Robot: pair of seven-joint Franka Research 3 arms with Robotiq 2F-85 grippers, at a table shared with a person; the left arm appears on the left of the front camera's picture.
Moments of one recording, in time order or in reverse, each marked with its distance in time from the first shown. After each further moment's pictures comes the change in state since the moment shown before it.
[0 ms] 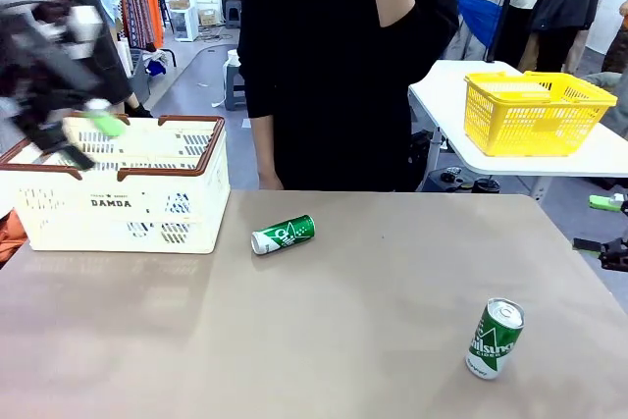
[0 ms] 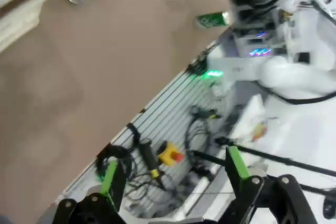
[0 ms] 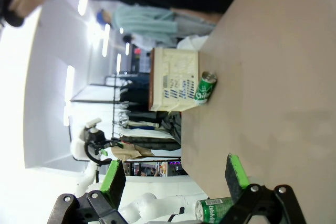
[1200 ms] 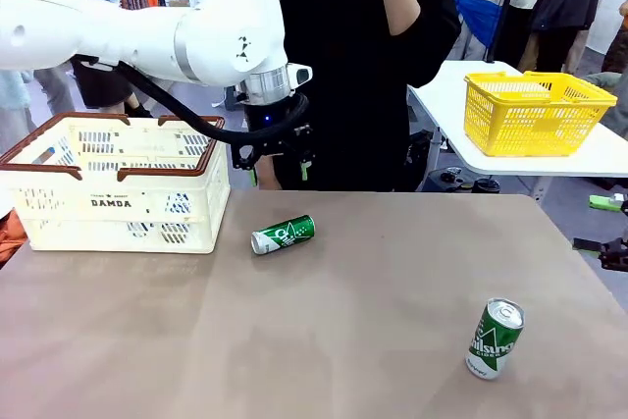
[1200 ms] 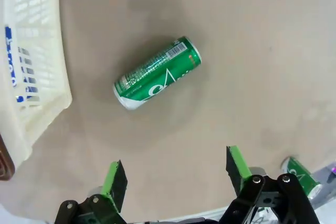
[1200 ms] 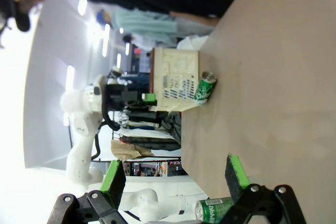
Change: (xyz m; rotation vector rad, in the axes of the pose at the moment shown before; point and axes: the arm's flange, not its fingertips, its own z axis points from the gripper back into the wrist) left arm 0.239 -0.036 -0.226 0.580 -0.115 0.436; right arm 0.000 0.000 0.000 0.000 0.000 0.000
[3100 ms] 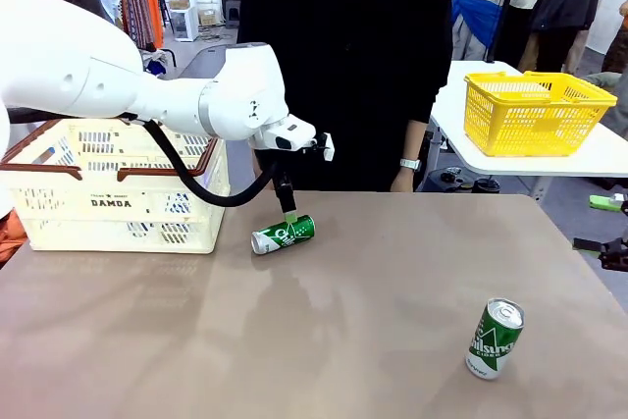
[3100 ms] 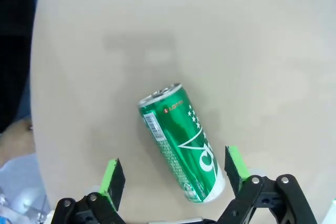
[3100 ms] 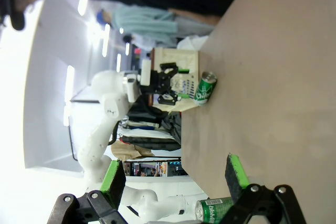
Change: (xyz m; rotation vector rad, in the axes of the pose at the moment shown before) left arm 0.062 0.013 -0.114 -0.073 -0.018 -1.438; right arm 0.000 0.000 0.000 0.000 0.000 0.000
